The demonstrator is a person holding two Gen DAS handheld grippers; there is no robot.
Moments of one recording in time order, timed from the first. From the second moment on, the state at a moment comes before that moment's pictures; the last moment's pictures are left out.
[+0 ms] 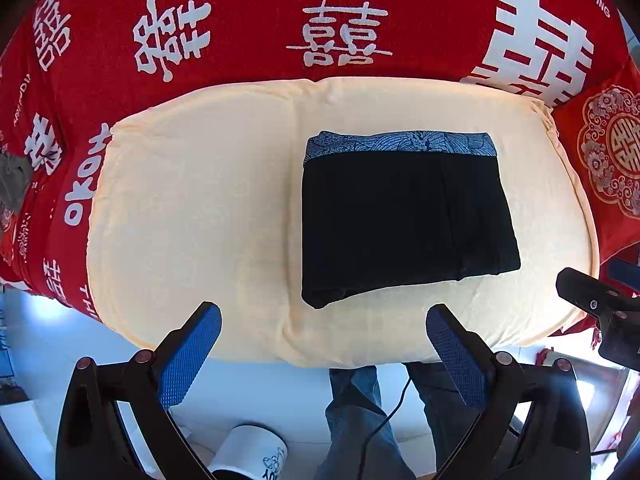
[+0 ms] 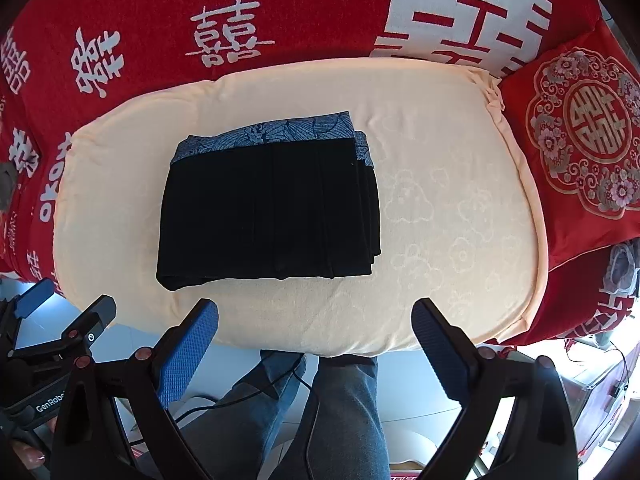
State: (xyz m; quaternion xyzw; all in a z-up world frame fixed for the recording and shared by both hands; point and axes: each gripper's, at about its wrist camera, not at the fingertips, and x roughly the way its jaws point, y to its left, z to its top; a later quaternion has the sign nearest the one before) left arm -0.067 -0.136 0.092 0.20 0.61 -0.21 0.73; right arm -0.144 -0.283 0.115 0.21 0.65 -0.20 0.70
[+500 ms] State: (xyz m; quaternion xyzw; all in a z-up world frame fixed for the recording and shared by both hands) left arm -0.068 -0.137 0.090 0.21 0.61 -0.21 0.73; right arm -0.141 -0.282 0.114 0.21 0.65 -0.20 0.70
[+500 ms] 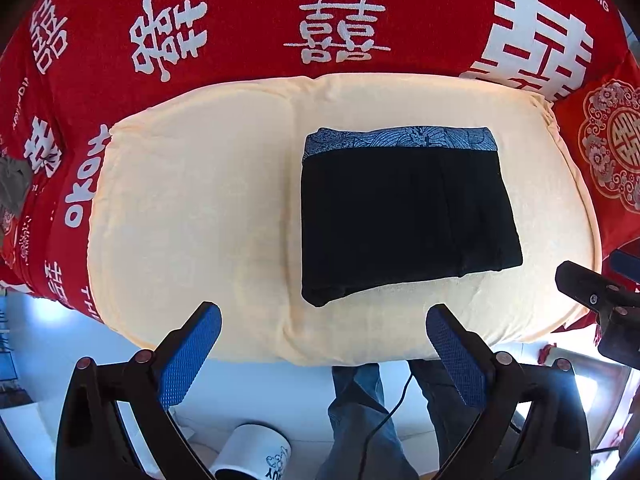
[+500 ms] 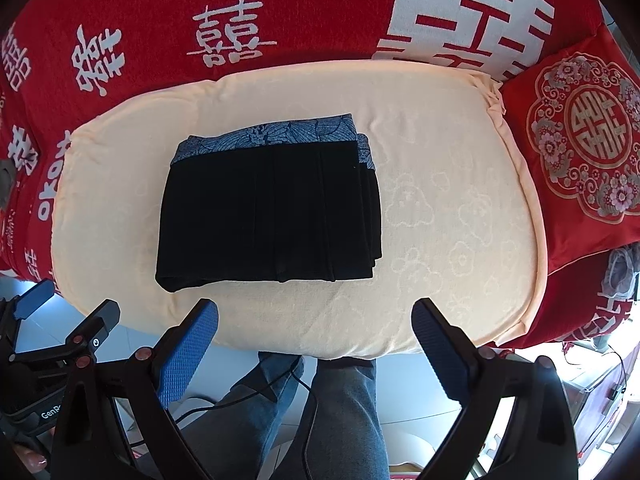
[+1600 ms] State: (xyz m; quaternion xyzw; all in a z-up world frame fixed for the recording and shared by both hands) left arm -0.066 -0.139 0.088 0.22 0.61 -0.22 0.73; right arm -0.141 -0.280 0.109 0.21 0.66 -0.20 0.70
